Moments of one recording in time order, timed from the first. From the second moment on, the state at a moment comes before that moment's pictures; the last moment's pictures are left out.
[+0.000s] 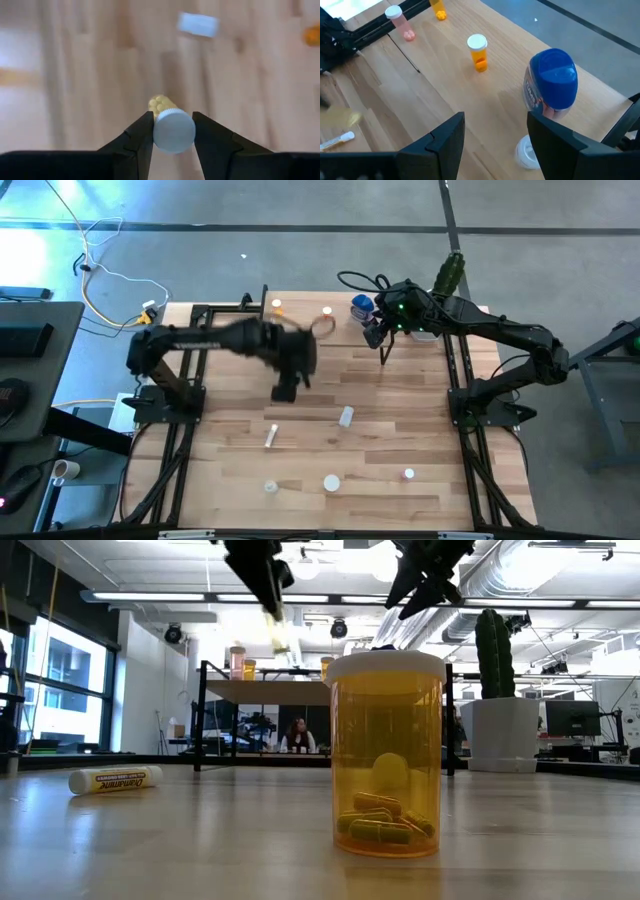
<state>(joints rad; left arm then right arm) 0.20 1.67 1.64 -1.14 -0.02 0.24 -0.36 1.34 1.36 -0.75 0.18 0.31</state>
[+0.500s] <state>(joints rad) 0.68 1.67 1.89 -1.08 -0.14 0.49 -0.36 1.34 1.36 -0.76 0.20 0.36</state>
